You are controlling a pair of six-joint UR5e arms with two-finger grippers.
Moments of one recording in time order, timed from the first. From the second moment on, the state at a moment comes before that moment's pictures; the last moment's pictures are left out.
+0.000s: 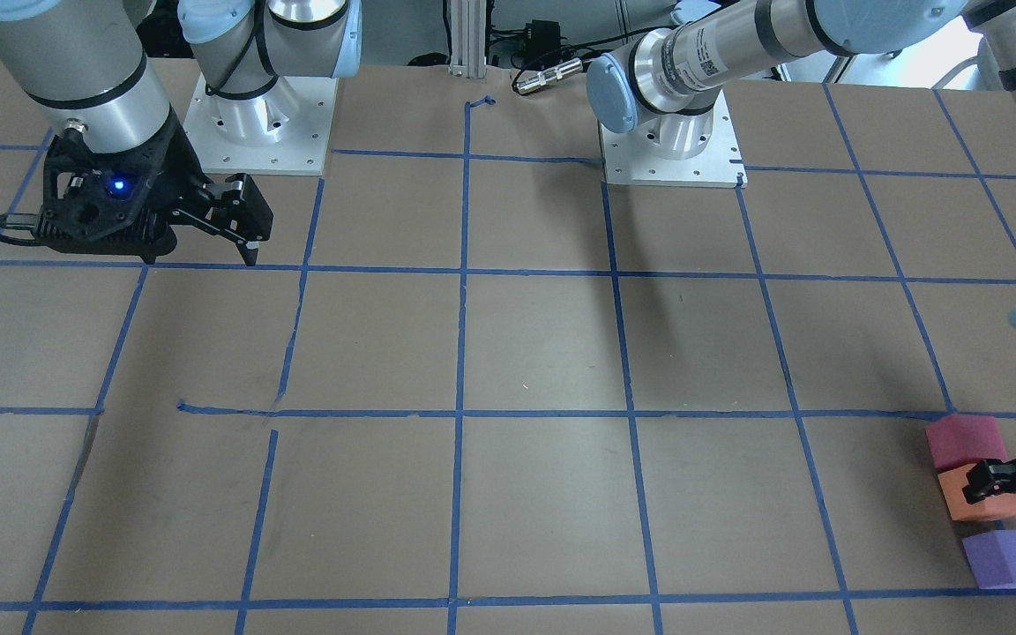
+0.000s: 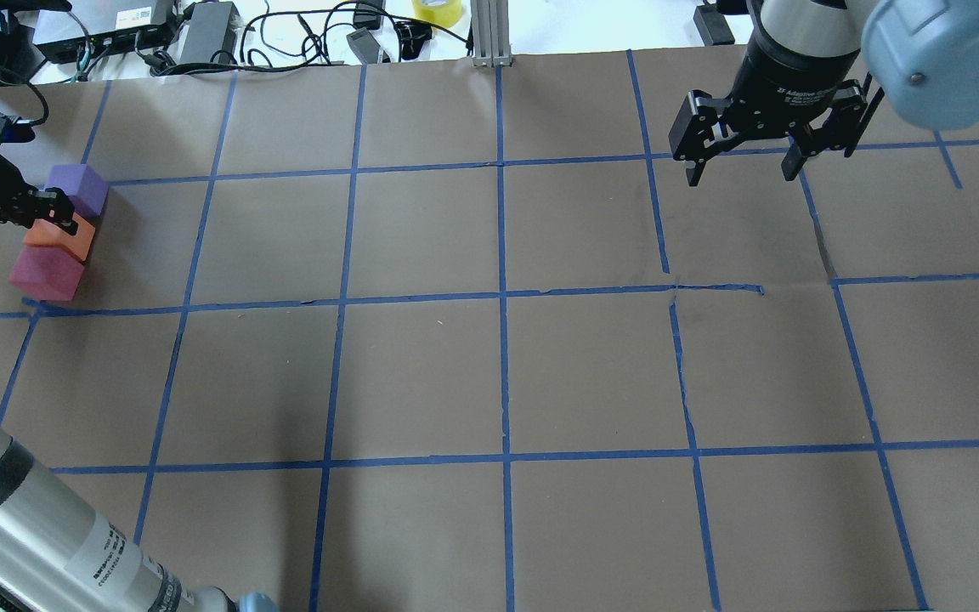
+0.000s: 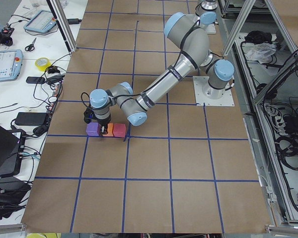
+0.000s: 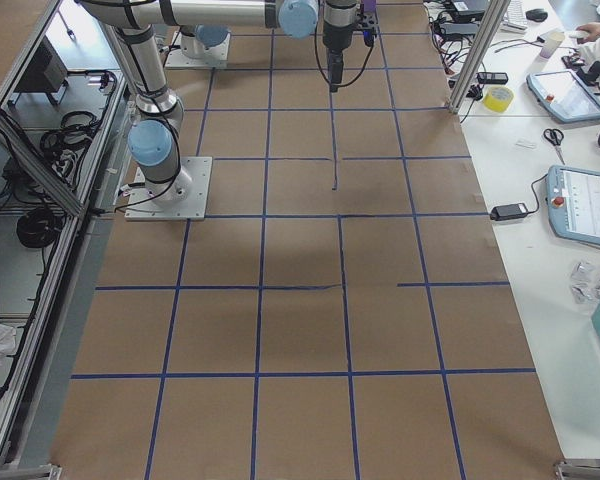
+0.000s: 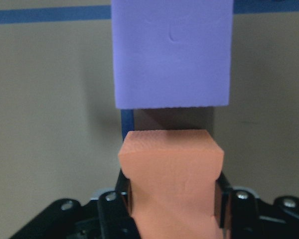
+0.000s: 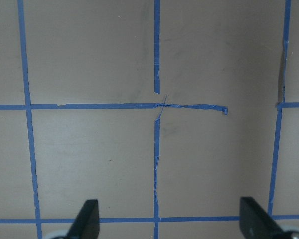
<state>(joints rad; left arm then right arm) -0.95 -2.27 -1.37 -1.00 1.54 0.64 1.58 -1.50 1.53 -1.59 -1.59 0.00</state>
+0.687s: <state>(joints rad) -0.95 -2.28 -1.37 -1.00 1.56 0.64 1.58 -1.51 1.56 -1.59 -1.58 0.00</state>
